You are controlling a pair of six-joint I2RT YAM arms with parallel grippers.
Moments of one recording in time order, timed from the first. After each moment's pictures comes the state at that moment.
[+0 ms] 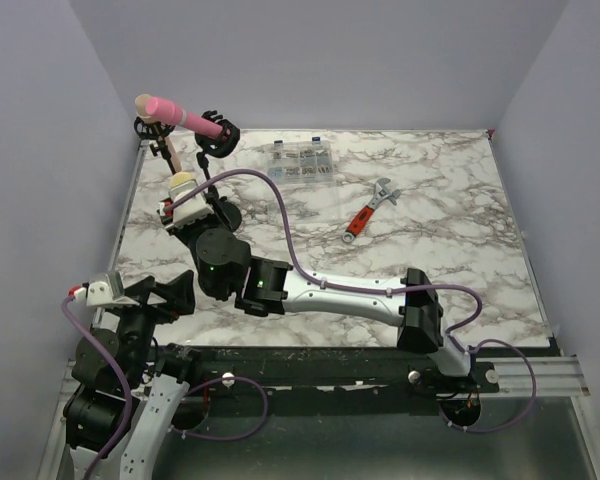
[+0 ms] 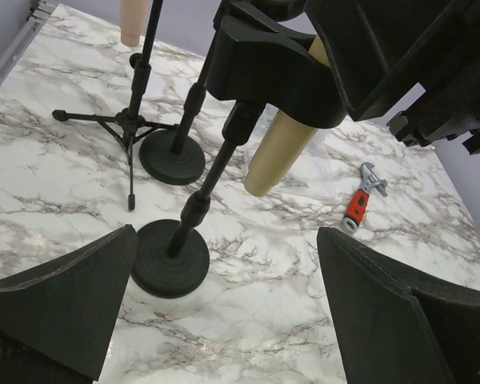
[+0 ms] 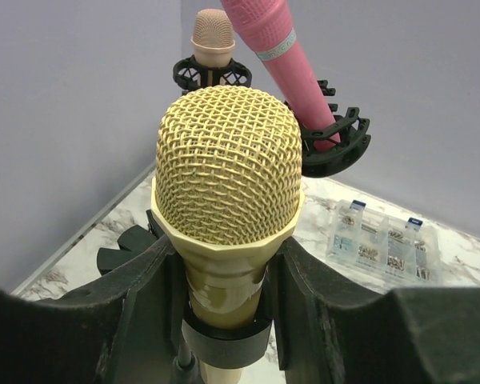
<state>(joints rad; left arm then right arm) -0.28 0.00 0.79 -0.81 -0.20 -0.44 1.40 2.13 2.07 0.27 0.96 -0.32</state>
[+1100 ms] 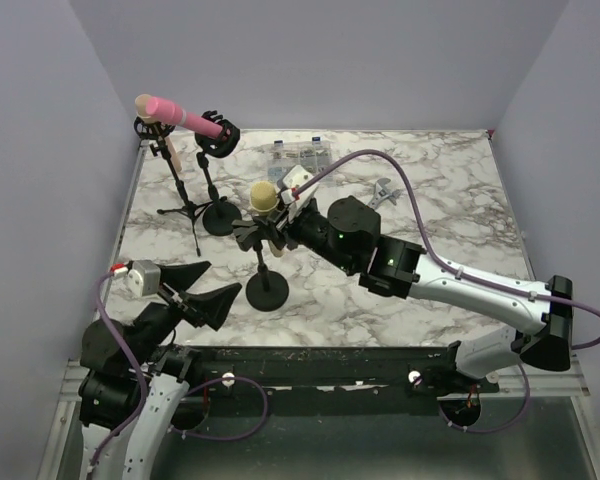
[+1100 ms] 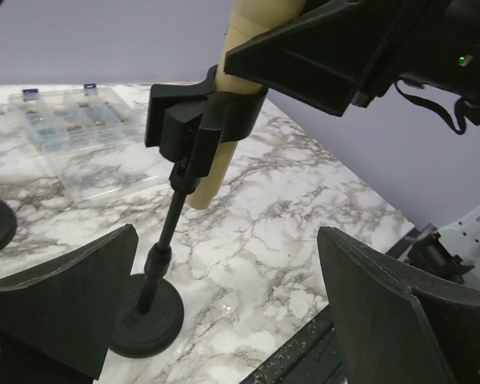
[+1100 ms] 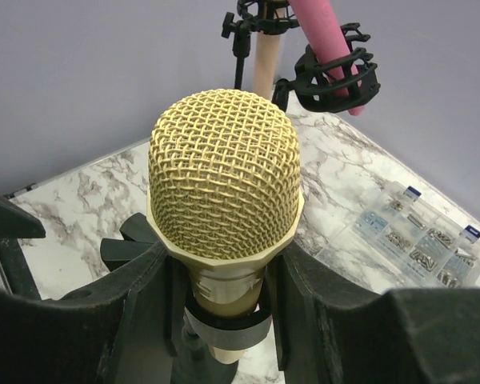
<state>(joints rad) -0.28 0.02 0.68 -0.51 0.36 -0.43 1.18 1.44 1.36 0.06 0.29 -0.11</state>
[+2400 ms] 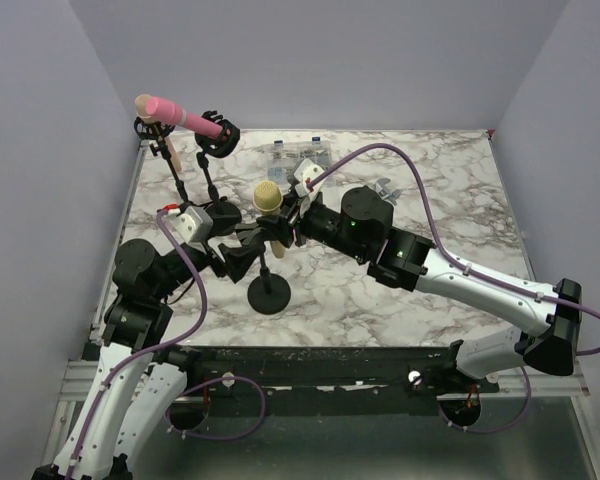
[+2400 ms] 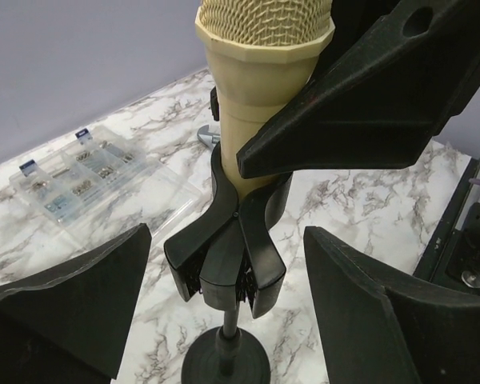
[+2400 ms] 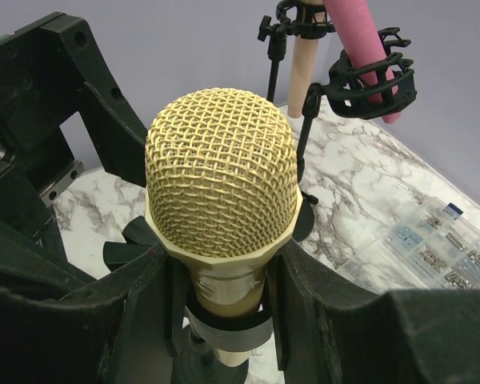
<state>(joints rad) -0.28 0.54 0.74 -0.14 0.62 -0.10 1.09 1.38 1.30 0.07 0.05 -0.06</state>
